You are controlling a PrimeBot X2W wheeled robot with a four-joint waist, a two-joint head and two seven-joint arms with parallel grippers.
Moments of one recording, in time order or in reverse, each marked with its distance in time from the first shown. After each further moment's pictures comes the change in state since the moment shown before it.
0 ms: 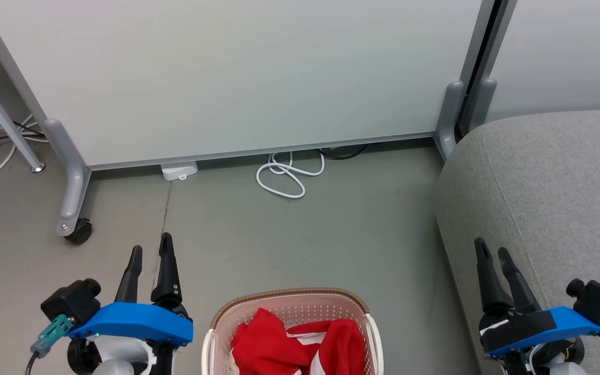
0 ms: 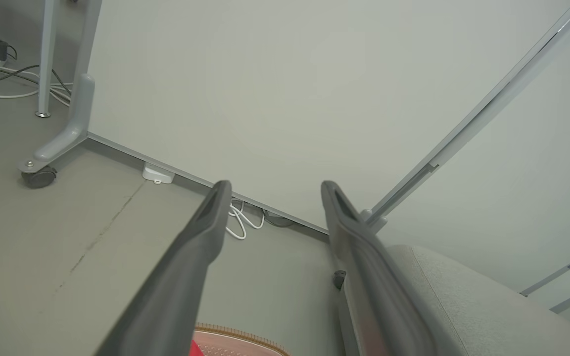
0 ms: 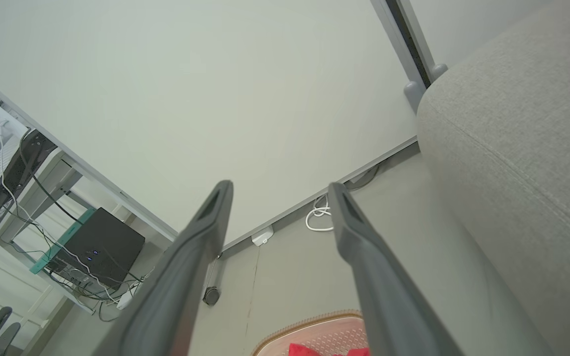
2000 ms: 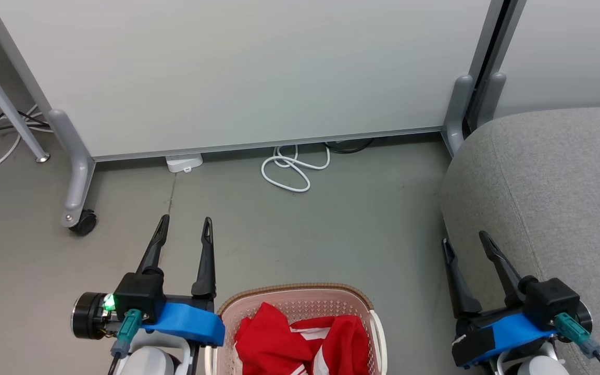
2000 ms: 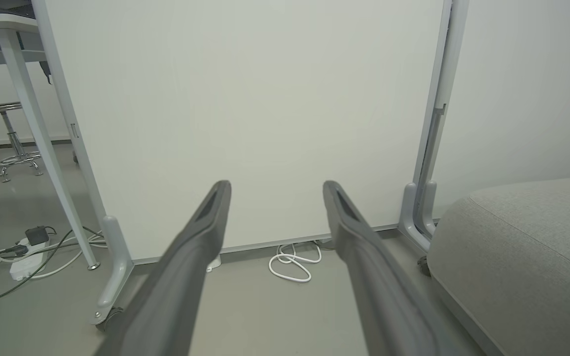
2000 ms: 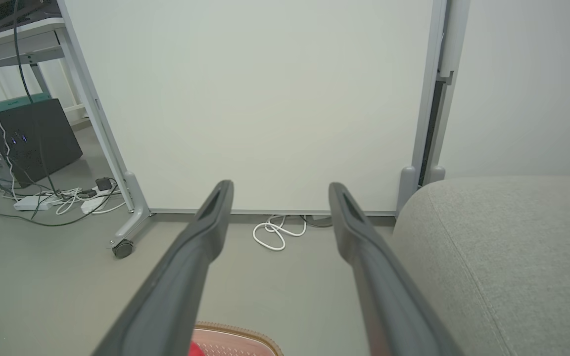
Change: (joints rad) left arm -0.043 0.004 -0.098 0.008 0.550 0.033 -0.140; right arm -0.012 -0.003 0.061 -0.015 -0.563 0.001 -0.142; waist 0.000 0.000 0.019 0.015
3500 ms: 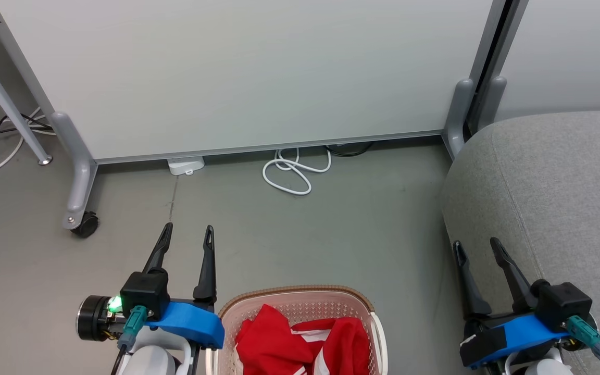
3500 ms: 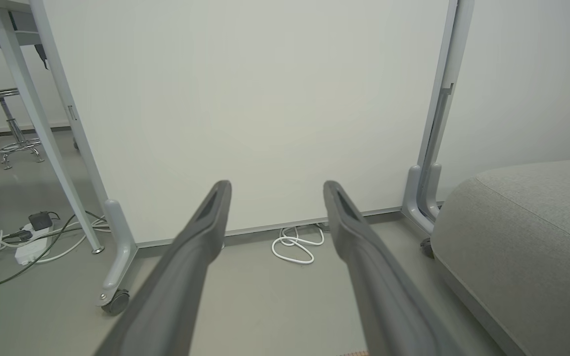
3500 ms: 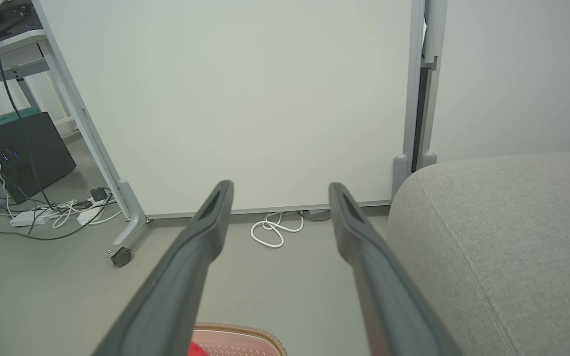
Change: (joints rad) left arm -0.035 -0.018 0.023 0.128 0.028 -0.030 -0.021; right arm -0.001 -0.001 -0.030 0.050 0.049 0.000 -0.020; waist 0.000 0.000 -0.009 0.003
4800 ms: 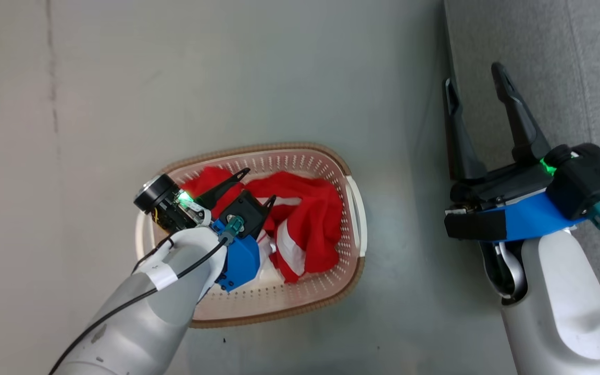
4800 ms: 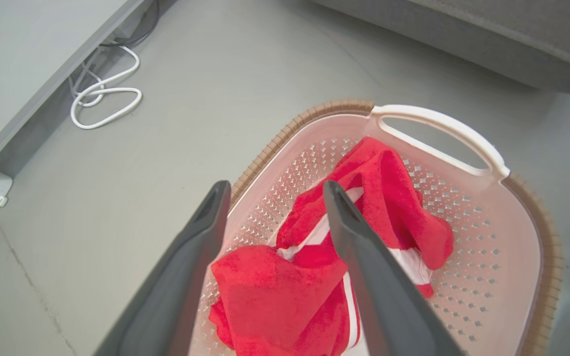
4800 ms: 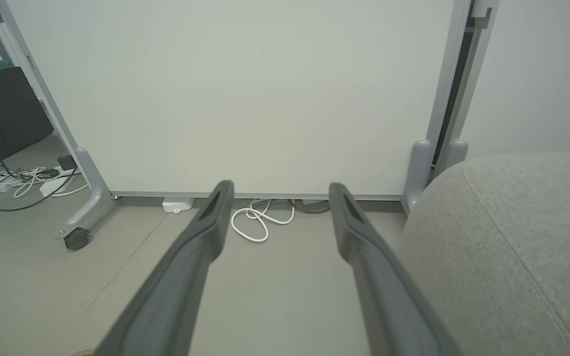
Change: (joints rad) left arm -0.600 0.051 -0.593 0.651 0.082 -0.110 -0.001; right arm -0.372 -0.001 0.069 -0.165 -0.066 0.001 0.000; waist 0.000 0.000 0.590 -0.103
